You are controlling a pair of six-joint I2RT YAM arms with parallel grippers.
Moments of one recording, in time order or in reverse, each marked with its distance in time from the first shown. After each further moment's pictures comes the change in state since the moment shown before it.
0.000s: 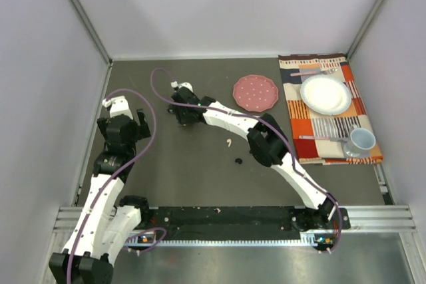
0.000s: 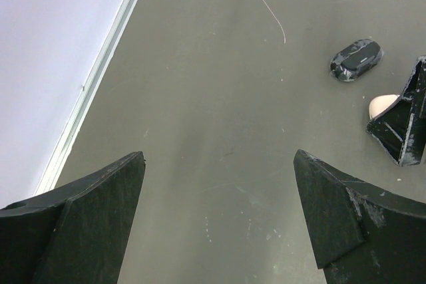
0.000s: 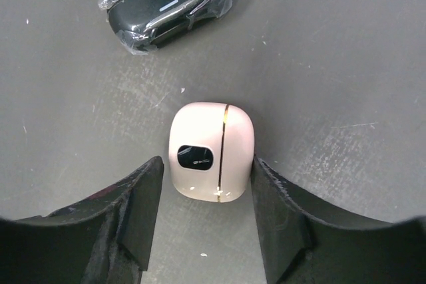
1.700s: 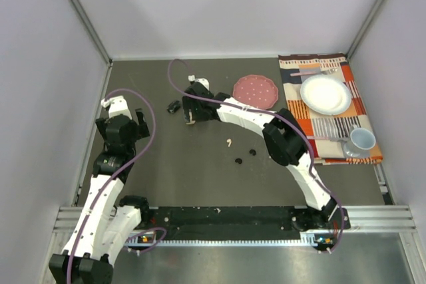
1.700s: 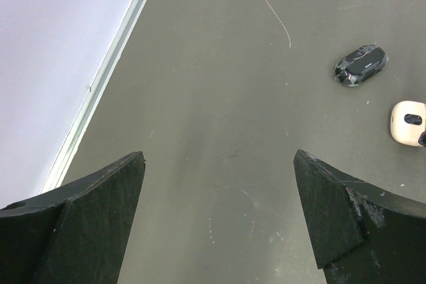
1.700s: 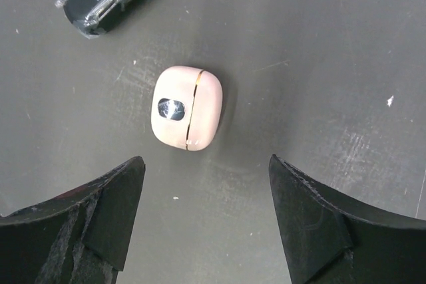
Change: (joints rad) left arm 0.000 -0.005 0.004 -0.001 -0.020 0.000; right arm -0.048 -0.245 -0.306 0.070 0.019 0.132
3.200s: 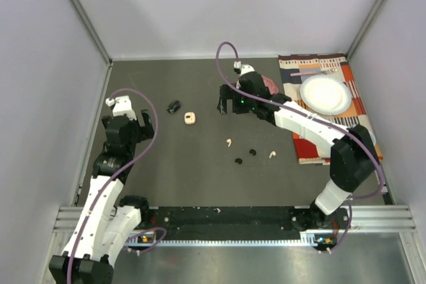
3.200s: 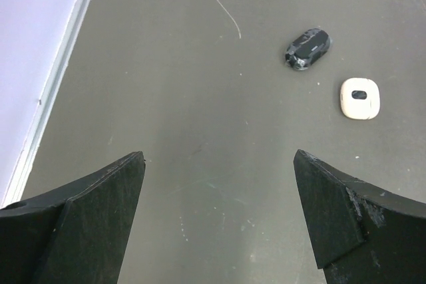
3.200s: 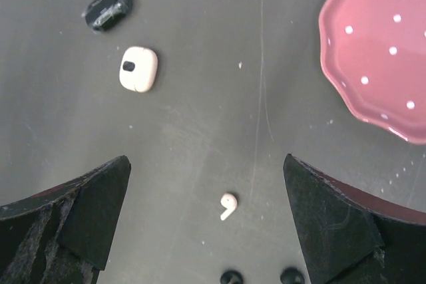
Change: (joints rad) left arm 0.000 -0.006 0.000 -0.004 0.180 0.000; right arm -0.206 -0.659 -0.652 0.215 -0.155 -0.153
